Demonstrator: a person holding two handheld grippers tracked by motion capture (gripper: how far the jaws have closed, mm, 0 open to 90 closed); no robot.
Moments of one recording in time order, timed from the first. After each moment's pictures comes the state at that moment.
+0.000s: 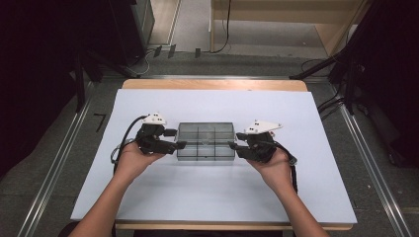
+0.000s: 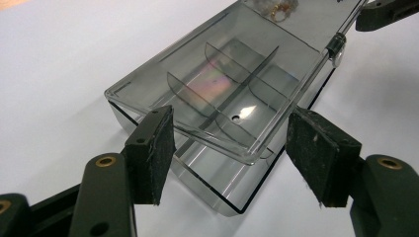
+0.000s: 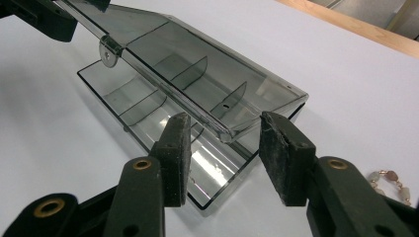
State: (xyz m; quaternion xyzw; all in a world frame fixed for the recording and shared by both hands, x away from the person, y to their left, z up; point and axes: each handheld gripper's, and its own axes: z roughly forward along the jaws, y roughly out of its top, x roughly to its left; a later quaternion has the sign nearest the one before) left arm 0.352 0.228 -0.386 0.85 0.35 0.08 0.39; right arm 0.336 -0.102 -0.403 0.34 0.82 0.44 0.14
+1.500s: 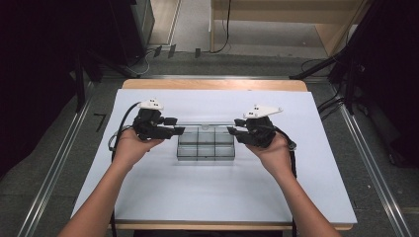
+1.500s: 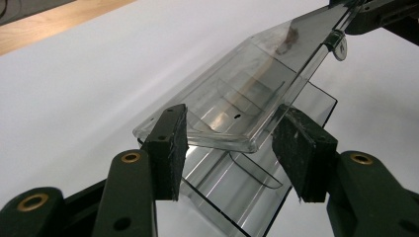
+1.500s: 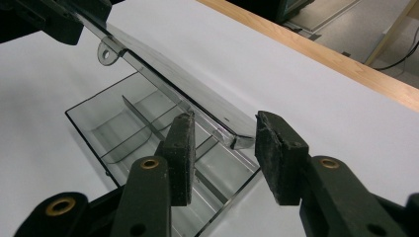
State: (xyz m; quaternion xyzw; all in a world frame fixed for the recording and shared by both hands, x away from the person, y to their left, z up) left arm 0.378 0.233 -0.362 0.84 0.35 0.07 0.41; right arm 0.363 -0.099 -0.376 0.33 0.81 0.45 0.15
